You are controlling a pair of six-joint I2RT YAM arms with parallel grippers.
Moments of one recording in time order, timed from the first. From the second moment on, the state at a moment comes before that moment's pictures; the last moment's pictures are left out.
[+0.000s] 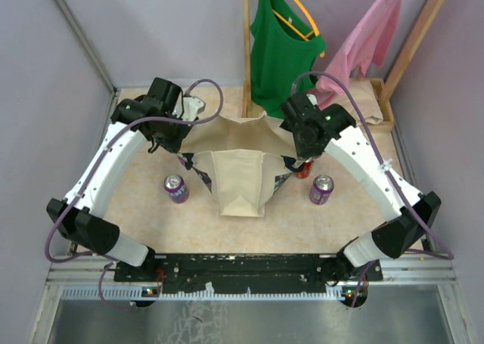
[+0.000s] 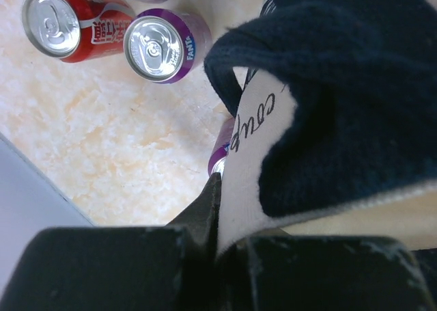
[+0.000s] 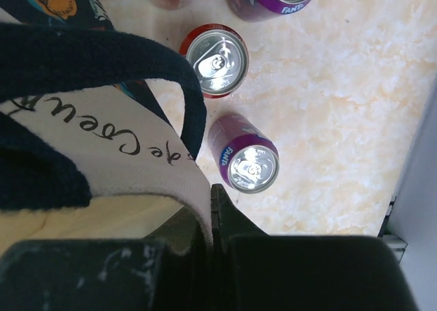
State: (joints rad) left arm -0.41 1.52 1.69 -1.24 -0.04 0.27; right arm 0.62 1.47 1.63 -1.31 0.42 0.38
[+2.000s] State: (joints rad) left arm -0.40 1.30 1.53 -1.04 0.25 0.14; right arm 0.66 1.49 1.71 -1.27 0.31 0.38
